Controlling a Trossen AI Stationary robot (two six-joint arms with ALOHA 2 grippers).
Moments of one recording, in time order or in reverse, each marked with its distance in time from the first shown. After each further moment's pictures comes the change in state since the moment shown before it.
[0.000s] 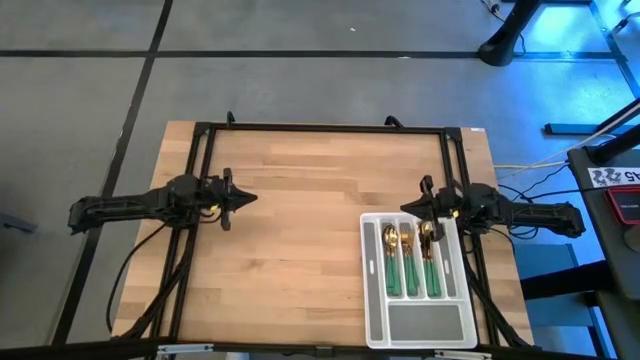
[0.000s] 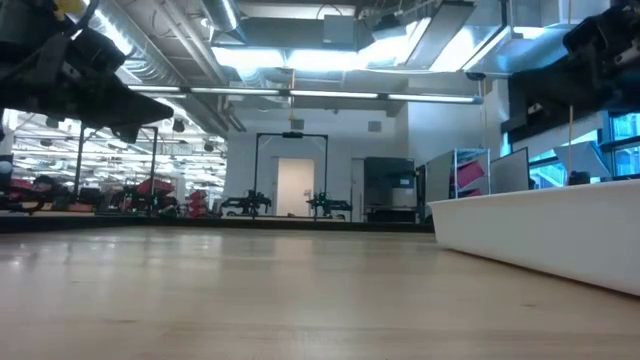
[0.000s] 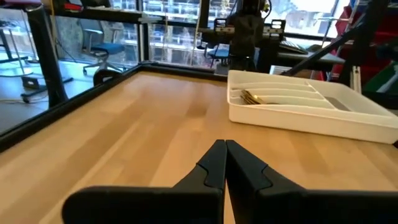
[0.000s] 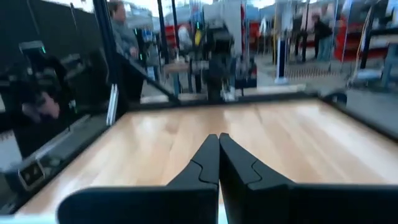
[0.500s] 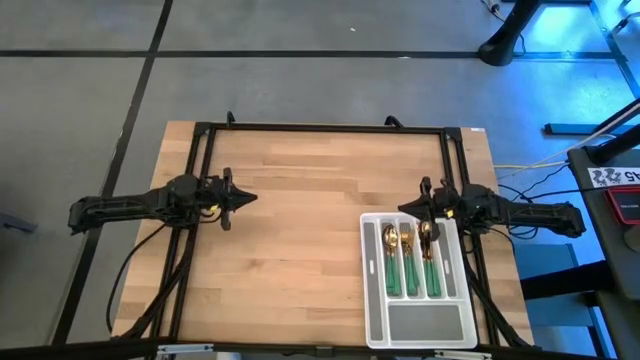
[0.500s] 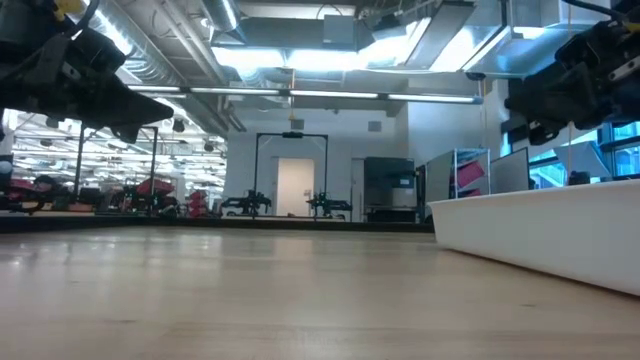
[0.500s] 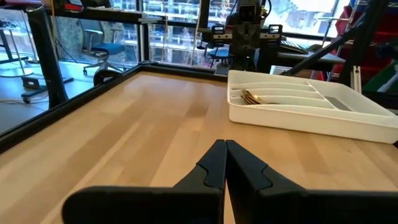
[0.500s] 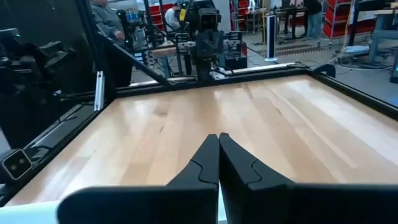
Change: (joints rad) left arm 0.000 0.000 0.000 -0.002 0.002 -0.001; right arm 0.000 0.005 -0.001 -0.072 0.043 0.032
